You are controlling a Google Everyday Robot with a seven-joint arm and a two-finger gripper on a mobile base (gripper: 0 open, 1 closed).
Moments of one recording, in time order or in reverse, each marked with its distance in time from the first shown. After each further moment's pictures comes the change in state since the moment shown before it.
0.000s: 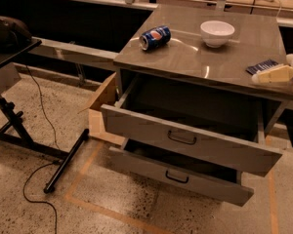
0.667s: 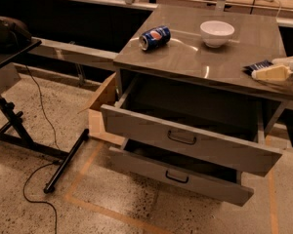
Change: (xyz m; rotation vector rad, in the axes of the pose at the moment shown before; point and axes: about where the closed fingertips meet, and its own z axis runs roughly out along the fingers) arm 0.002 0.002 0.005 -0.008 0.014 0.007
